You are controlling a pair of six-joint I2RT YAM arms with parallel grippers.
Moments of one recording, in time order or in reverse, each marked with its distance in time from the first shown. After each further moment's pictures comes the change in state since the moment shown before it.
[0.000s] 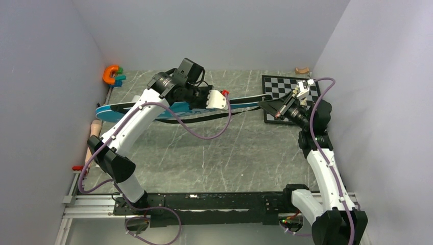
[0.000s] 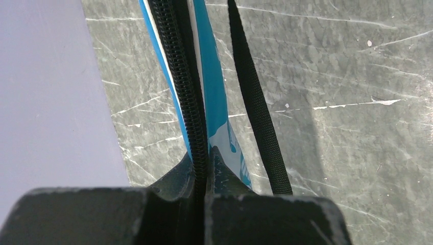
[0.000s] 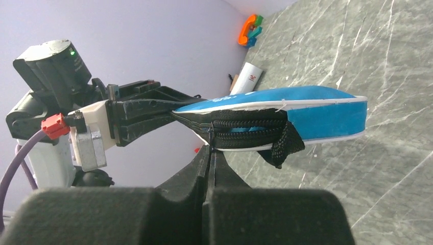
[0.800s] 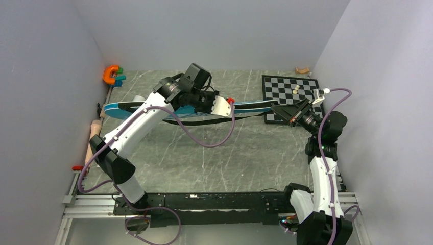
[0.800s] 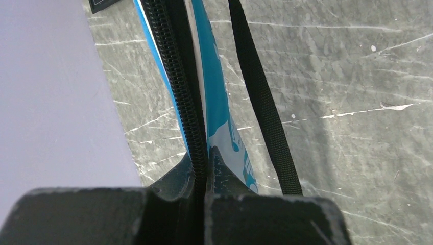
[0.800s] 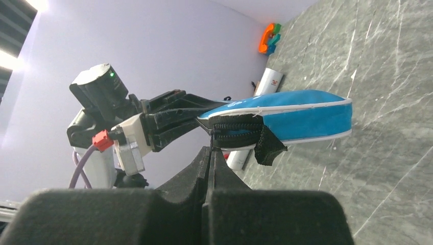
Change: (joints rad) left arm -0.056 -0.003 -0.042 0.056 -0.026 0.045; right arm -0.257 -0.085 -0.117 0.165 -0.232 0.252
